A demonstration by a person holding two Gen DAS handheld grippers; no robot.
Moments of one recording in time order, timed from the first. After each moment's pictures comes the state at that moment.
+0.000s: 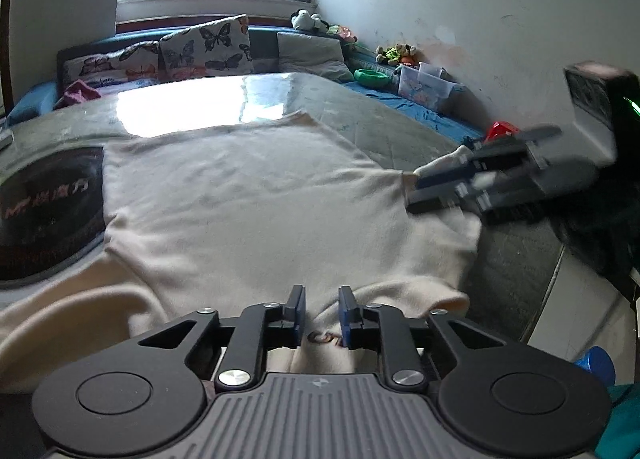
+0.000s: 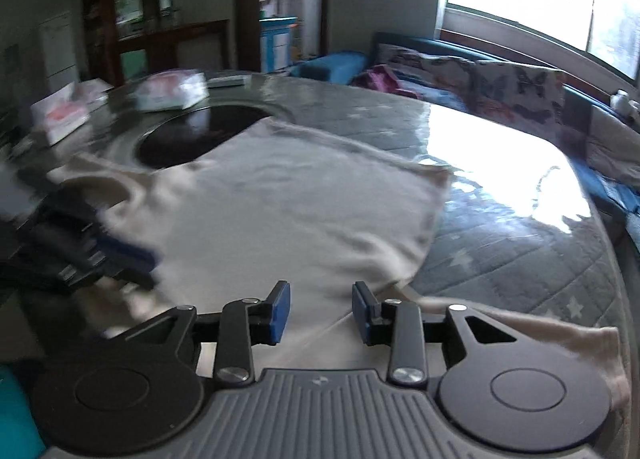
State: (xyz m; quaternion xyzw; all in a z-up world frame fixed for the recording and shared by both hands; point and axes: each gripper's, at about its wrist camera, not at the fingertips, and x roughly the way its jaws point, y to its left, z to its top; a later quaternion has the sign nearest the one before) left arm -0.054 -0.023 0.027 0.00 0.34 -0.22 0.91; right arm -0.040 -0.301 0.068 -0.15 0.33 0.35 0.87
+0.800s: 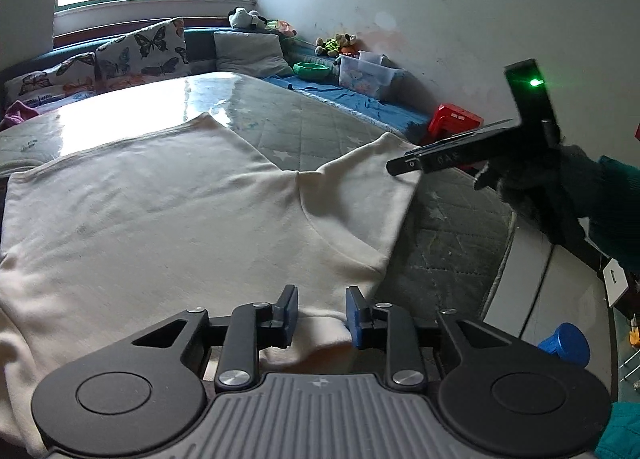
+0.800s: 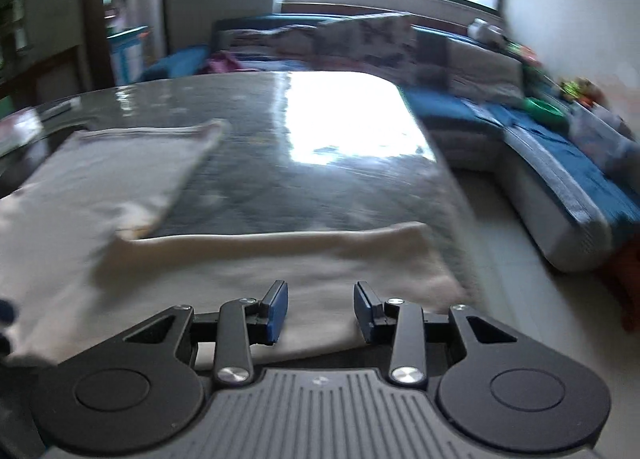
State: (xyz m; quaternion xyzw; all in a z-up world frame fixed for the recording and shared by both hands) left arm -0.051 -0.088 0.019 0.01 0.34 -0.30 0.89; right arm 0.015 -0.438 0.047 -0.07 0.37 0.12 0.92
